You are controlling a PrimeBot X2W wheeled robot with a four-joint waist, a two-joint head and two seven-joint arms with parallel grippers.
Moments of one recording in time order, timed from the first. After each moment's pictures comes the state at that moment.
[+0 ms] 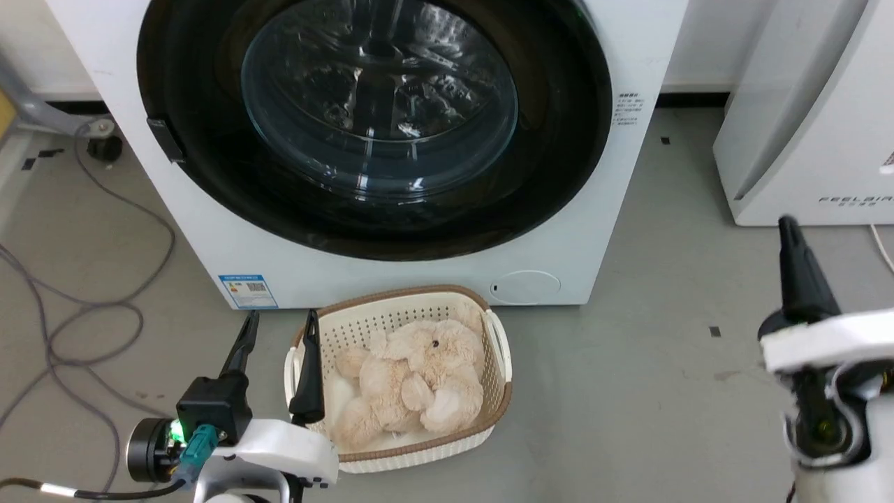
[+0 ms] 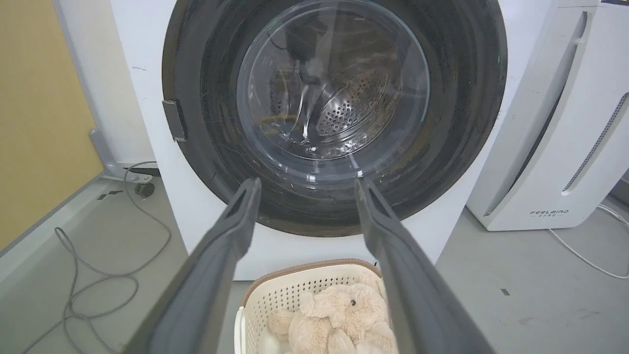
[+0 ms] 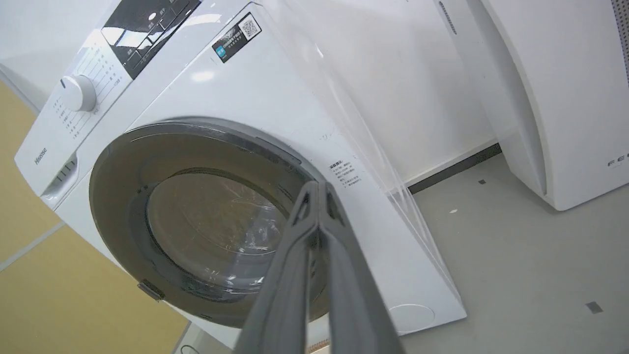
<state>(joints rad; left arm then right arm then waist) -0.05 0.05 -0.06 0.02 -0.10 0.02 -0.12 -0.28 -0.06 -0.15 0.14 0.65 0.13 -0.01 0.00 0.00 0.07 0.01</state>
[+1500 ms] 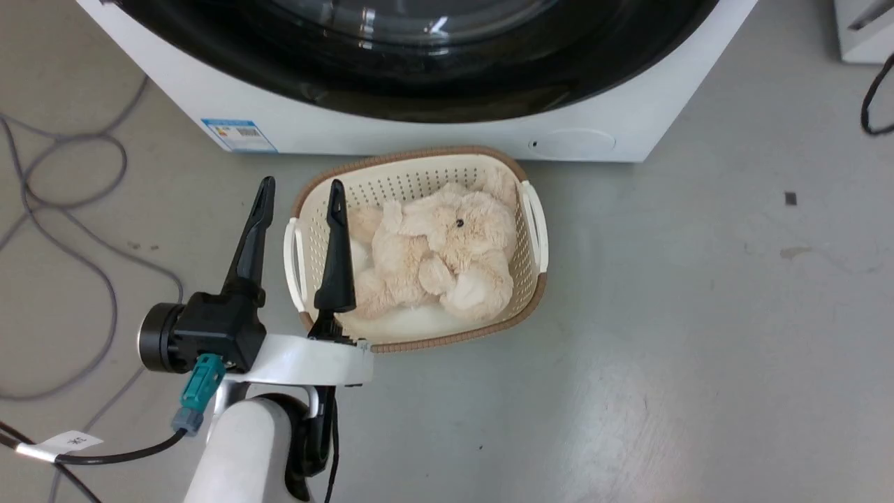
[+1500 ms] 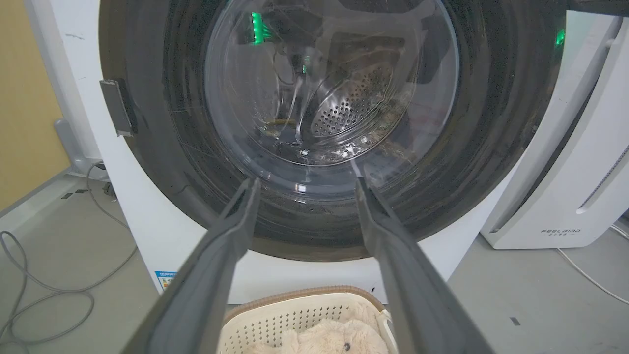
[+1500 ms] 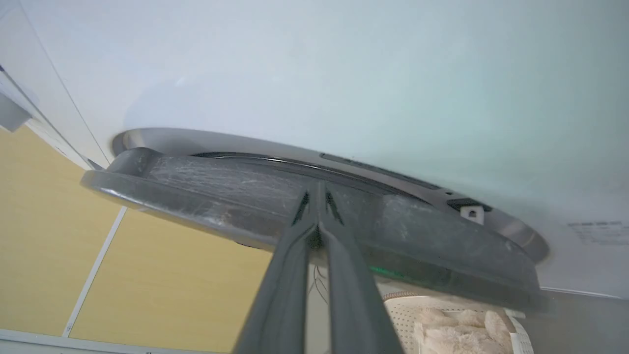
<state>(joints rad) -0.27 0.05 -0.17 -0.05 -0.15 0.08 -0.21 -1.43 -0.20 0.05 0.92 1.11 0.13 0.58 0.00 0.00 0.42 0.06</state>
